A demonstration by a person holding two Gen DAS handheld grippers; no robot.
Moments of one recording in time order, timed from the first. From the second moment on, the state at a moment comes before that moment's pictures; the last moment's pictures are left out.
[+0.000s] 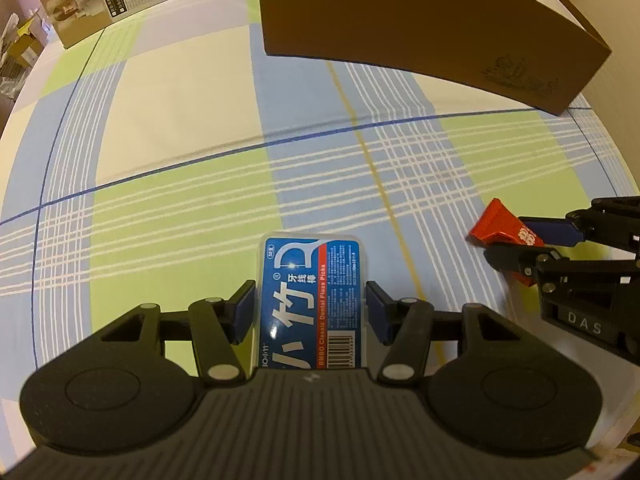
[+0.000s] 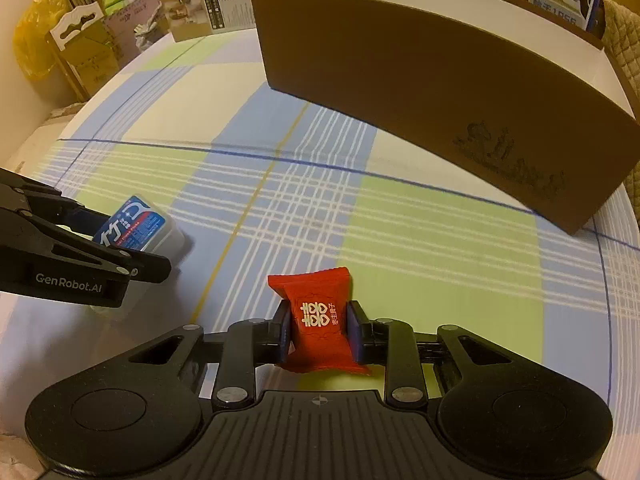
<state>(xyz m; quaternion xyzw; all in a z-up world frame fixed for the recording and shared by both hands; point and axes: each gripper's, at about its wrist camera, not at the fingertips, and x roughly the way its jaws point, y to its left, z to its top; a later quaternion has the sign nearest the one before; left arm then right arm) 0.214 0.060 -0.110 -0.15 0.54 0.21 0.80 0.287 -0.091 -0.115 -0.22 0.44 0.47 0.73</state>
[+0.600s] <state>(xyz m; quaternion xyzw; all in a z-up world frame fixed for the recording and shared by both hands) 0.211 0.037 -0.088 -0.13 0.52 0.20 0.82 0.290 -0.141 -0.092 -0.14 0.47 0.45 0.74</state>
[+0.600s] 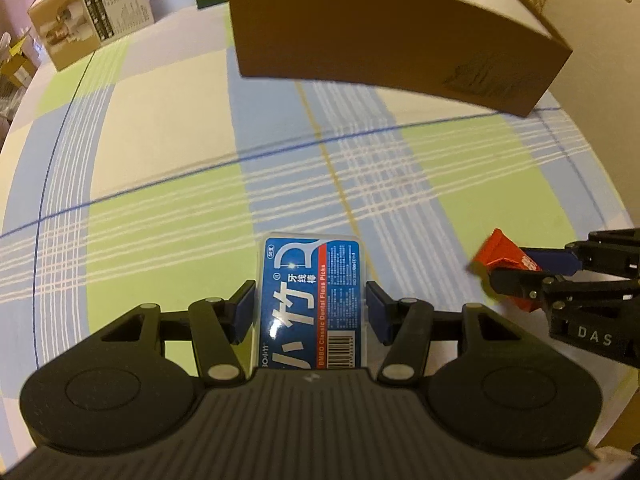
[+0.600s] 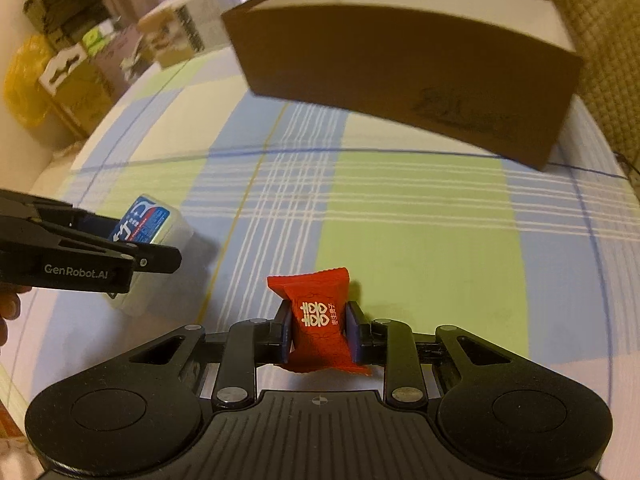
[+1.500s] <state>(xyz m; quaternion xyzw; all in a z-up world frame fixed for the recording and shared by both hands) 0.335 0.059 0.019 -0.09 0.39 0.18 0.90 0.422 -0.135 0.020 -0.04 0.36 0.44 0.82</state>
